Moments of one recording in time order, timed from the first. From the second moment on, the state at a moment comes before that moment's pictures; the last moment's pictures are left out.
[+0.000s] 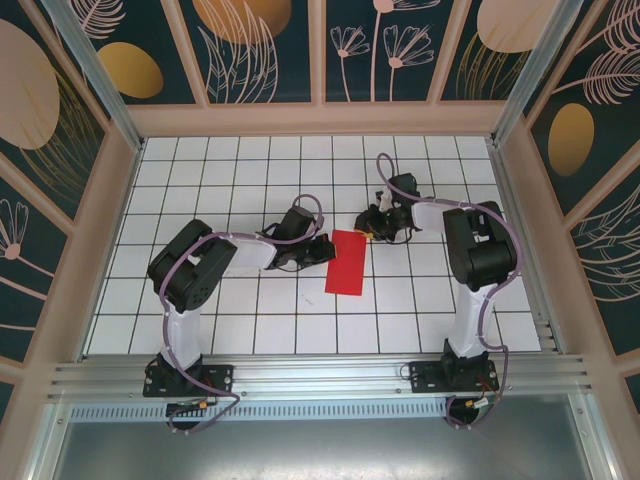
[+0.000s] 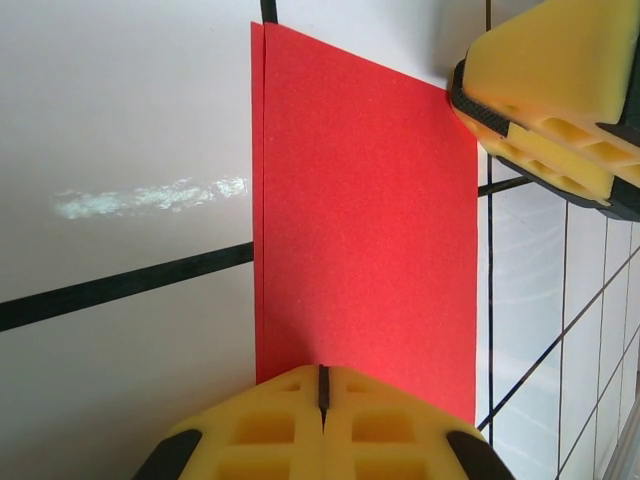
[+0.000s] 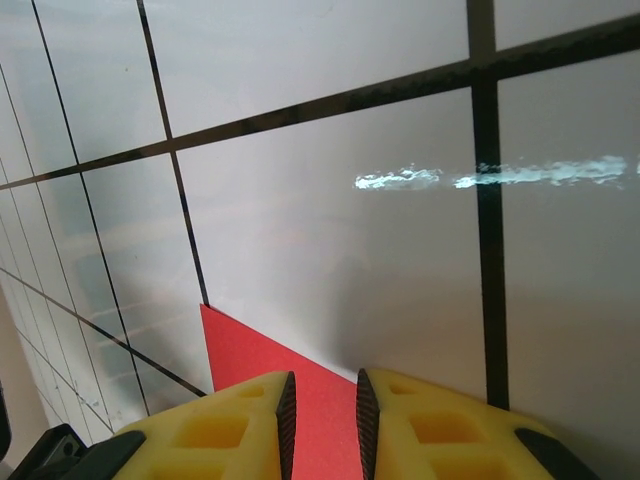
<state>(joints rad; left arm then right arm) -0.67 1.98 0.99 0.18 0.41 -0.86 0.28 1.98 1.13 -0.23 -0.60 0.60</state>
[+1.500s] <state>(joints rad) -0.68 1.76 0.89 0.14 0.31 -0.90 0.35 1.60 0.85 -0.31 -0.48 0.61</state>
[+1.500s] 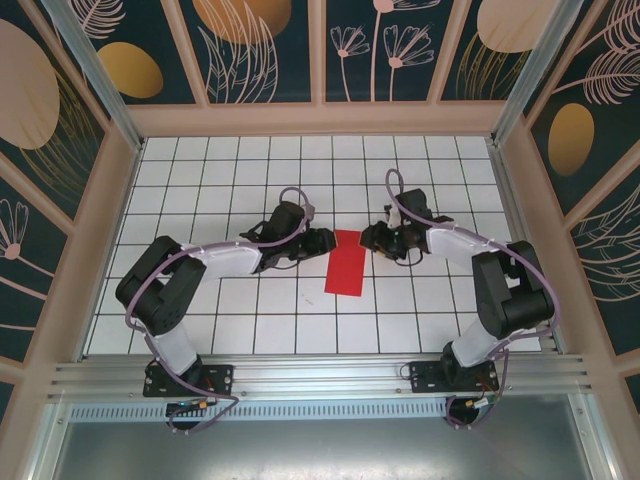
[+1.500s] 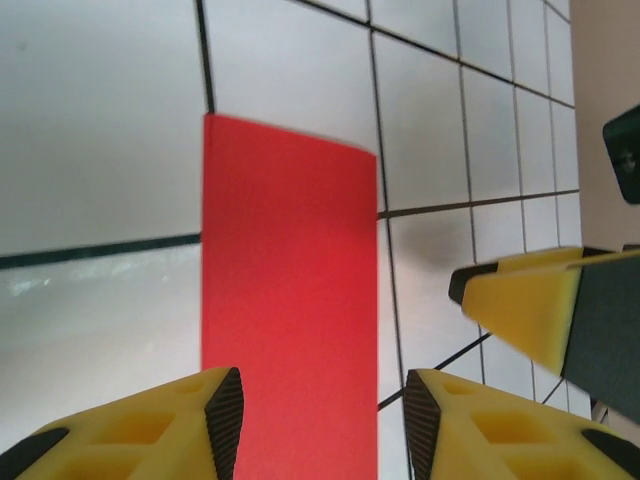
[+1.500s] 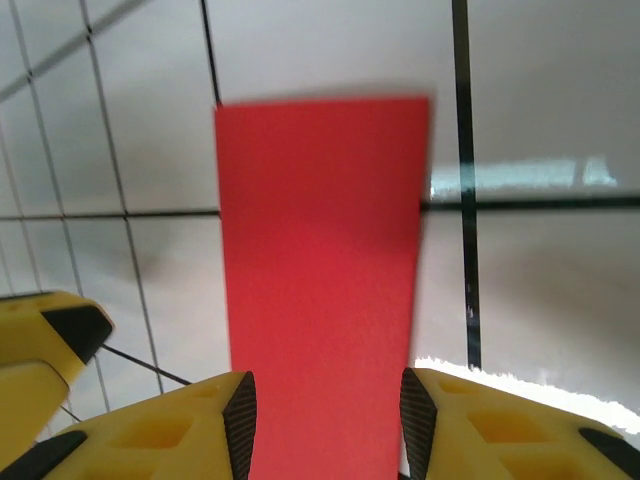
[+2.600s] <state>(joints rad) -0.68 1.80 0.77 0.31 0.36 -1.02 0.47 1.58 0.77 -0.20 -0.39 0.71</state>
